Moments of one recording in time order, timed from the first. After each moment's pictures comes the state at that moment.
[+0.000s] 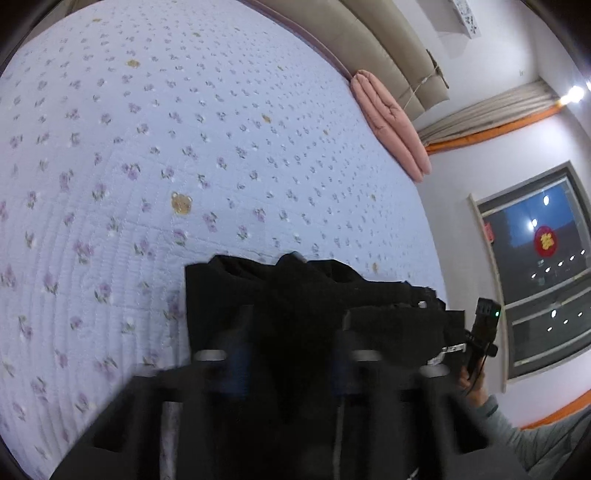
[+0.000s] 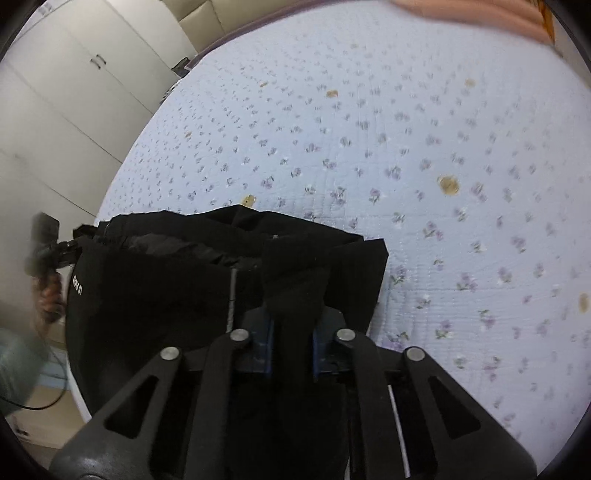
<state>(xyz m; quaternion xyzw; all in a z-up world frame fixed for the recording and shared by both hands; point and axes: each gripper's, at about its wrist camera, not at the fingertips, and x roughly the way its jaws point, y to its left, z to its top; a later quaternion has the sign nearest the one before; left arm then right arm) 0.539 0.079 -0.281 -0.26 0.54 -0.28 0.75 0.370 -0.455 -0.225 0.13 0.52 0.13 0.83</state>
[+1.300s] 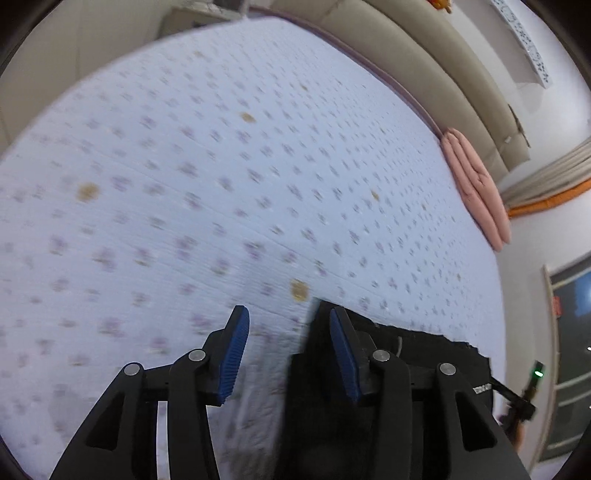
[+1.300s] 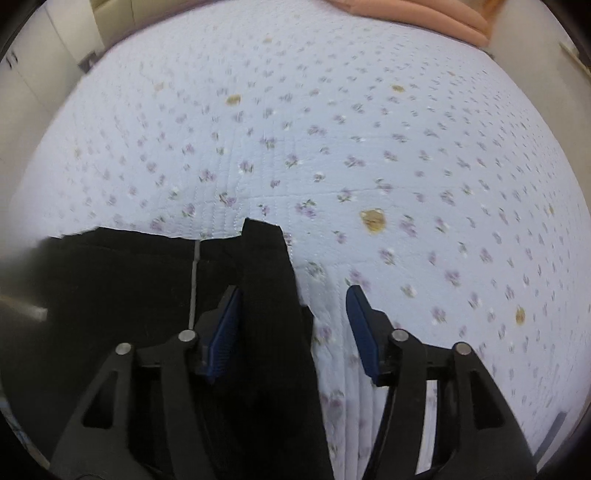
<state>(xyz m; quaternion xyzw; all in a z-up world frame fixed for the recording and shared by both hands) 0.573 0.134 -0.264 -0.25 0.52 -0.07 0.82 0.428 -0.469 -0.234 0.08 0.57 -0.06 0.82</state>
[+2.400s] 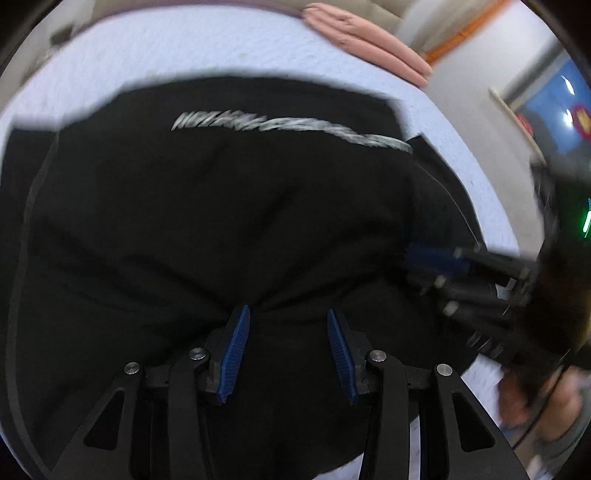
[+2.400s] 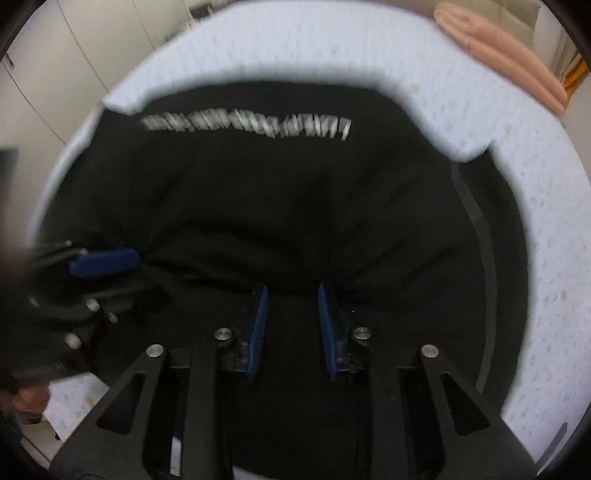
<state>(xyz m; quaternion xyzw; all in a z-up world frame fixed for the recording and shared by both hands) 0.417 -0.126 -0.276 -0.06 0.57 -0.25 0.78 0.336 -0.286 -0.243 -0.02 0.57 0.09 0.82</state>
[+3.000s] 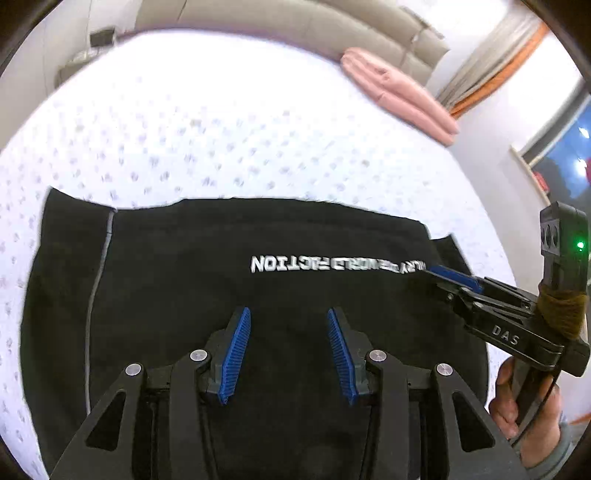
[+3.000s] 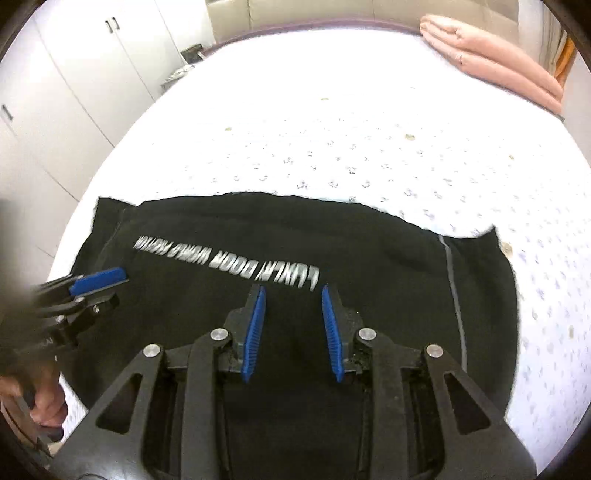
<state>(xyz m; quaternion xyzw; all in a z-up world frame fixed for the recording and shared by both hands) 0.470 -0.085 -0.243 -0.10 0.53 -0.20 0.82 0.413 -0.312 -0.206 0.04 0.52 0.09 0.85</state>
